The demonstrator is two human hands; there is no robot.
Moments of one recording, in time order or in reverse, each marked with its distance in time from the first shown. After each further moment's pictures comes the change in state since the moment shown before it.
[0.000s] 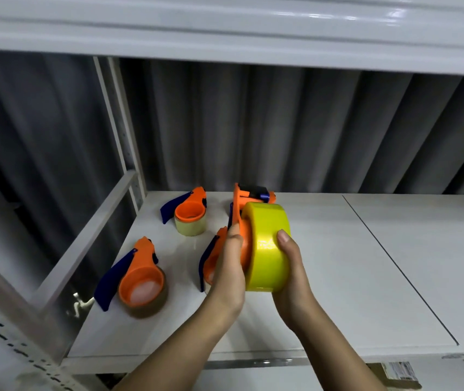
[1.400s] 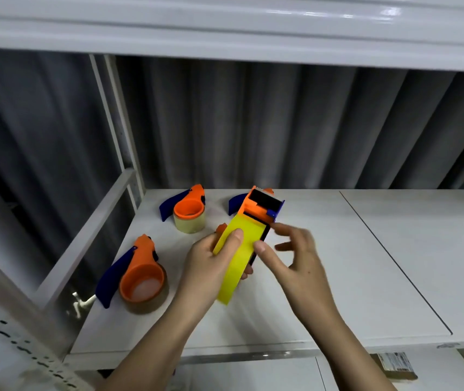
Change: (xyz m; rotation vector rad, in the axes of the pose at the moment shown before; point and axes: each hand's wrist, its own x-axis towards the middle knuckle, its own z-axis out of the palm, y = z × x) left_hand -0.004 0.011 -0.034 0.359 -0.052 0.198; right_hand -0.027 -0.022 -0.002 -0.893 0.206 -0.287
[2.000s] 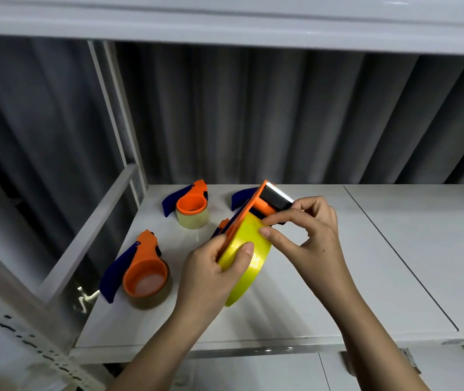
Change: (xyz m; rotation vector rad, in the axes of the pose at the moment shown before) left_hand -0.012 -0.015 -0.003 0.282 0.085 0.227; right_hand 0.023 -0.009 -0.015 -0.116 0.078 -0.327
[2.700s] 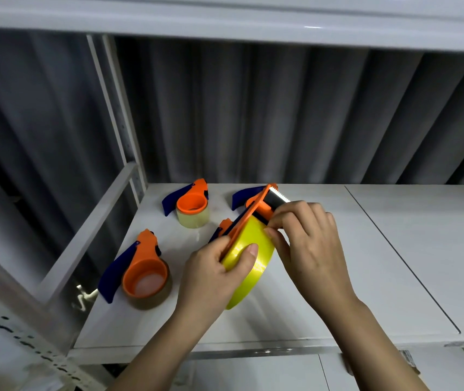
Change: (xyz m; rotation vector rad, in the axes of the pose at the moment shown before) left_hand 0.004 -0.008 0.001 0.065 -0.011 0.028; right_hand 0.000 0.007 0.008 -0.573 0.106 -0.451
